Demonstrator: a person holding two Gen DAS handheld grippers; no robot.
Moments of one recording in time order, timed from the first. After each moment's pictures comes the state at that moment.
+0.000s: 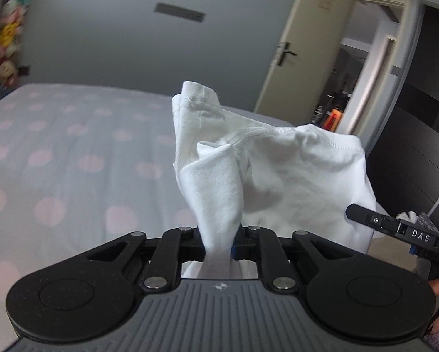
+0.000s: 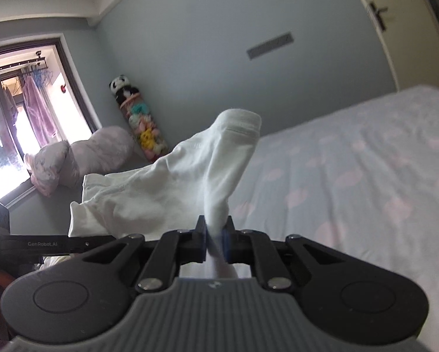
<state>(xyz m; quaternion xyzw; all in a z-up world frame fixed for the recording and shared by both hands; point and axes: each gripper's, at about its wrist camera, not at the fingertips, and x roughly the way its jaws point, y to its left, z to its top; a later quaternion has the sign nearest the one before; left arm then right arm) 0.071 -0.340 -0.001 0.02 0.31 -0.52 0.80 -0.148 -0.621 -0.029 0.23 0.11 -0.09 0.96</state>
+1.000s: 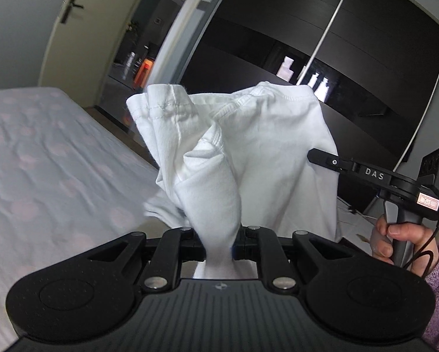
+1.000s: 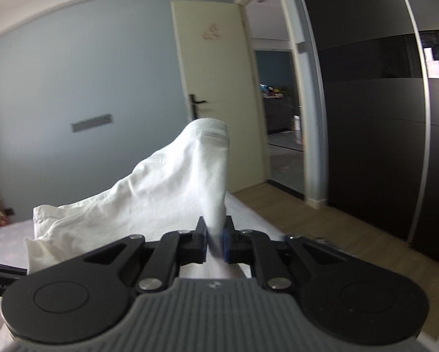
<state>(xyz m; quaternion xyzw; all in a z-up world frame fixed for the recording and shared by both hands) -0.232 -0.688 0.036 0.04 0.32 -0.78 0.53 -0.581 -0.827 0.127 0.13 0.09 -0.45 0.88</state>
